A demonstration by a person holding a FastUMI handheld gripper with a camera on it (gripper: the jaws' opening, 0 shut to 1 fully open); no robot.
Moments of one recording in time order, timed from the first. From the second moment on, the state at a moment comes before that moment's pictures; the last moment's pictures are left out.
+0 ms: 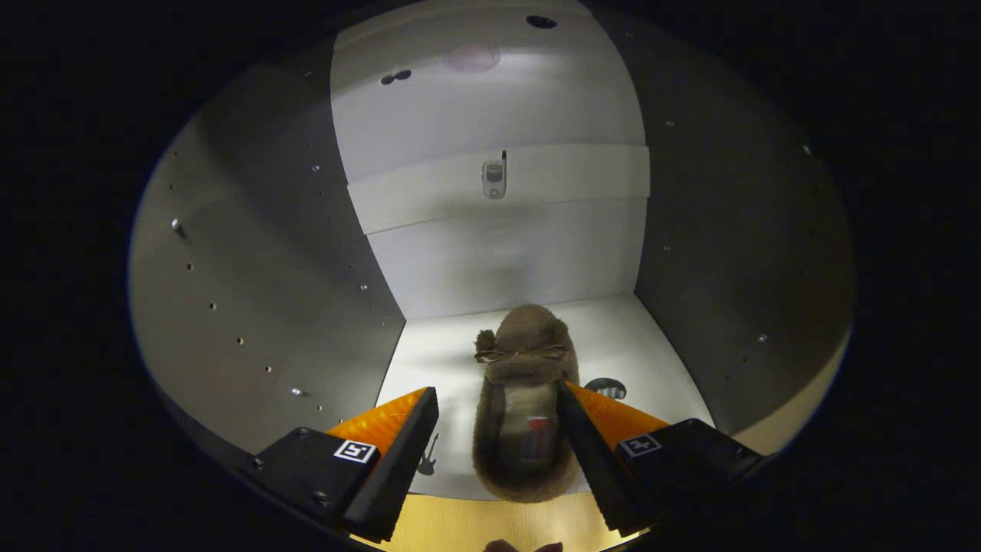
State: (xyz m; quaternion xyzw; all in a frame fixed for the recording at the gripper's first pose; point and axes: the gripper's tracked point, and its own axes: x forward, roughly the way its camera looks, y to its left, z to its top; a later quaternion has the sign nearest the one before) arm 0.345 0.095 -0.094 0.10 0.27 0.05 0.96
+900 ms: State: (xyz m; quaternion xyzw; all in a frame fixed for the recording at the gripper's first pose) arm 0.092 0.041 0.029 0.05 0.01 0.04 1.00
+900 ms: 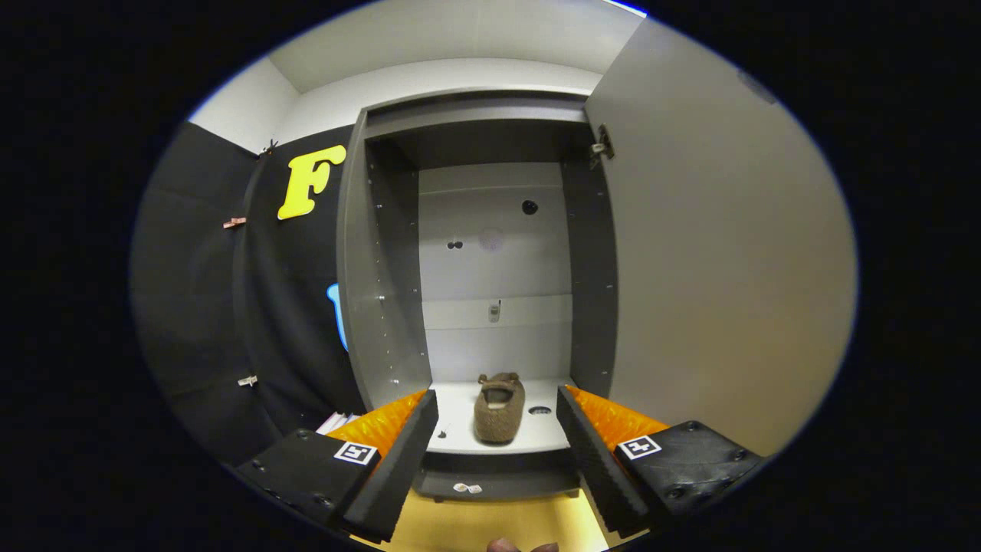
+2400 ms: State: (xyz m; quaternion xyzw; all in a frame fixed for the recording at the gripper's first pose) arm -0.020 -0.240 0.014 0.05 0.04 -0.06 1.00
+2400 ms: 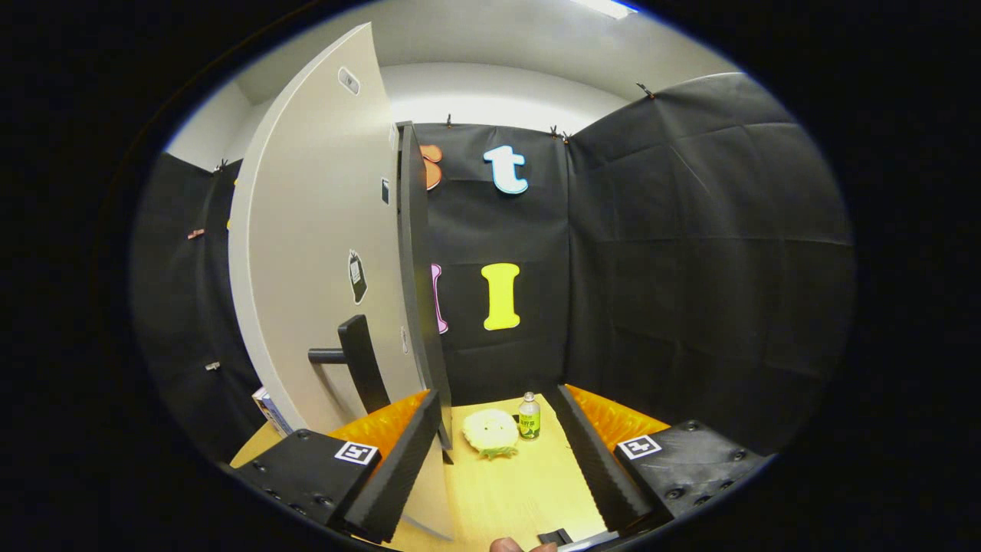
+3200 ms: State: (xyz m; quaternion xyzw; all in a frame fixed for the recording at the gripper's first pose) arm -0.034 -0.139 0.021 0.06 0.04 -0.05 1.00
